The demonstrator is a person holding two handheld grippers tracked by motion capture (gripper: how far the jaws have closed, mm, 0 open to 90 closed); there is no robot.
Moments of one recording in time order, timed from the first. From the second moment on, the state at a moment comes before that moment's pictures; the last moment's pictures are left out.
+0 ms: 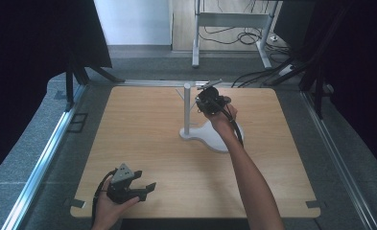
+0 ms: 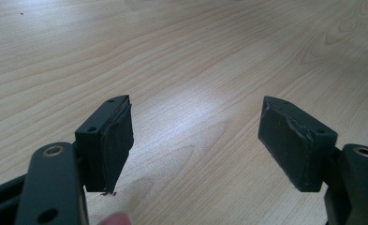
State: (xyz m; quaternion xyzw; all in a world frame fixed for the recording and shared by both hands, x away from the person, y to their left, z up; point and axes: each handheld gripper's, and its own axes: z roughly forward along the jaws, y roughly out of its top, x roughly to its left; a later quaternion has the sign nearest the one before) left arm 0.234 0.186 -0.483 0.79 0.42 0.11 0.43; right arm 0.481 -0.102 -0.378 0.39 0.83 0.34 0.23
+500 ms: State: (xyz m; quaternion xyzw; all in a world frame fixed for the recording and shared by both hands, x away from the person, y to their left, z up) left arm 0.234 0.186 -0.484 0.79 0.42 0.11 0.43; right arm 0.477 -0.096 -0.381 0.38 0.83 0.33 0.24
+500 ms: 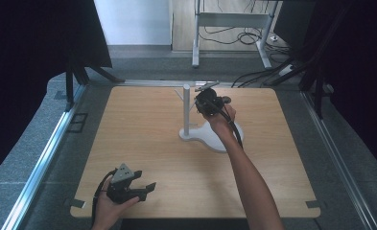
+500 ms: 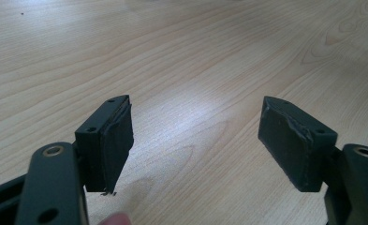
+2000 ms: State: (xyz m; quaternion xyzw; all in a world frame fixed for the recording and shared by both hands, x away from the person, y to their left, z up) left arm 0.232 0.187 -0.489 0.79 0.43 0.11 0.42; right arm 0.431 -0.123 -0.373 0.35 0.83 0.39 0.19
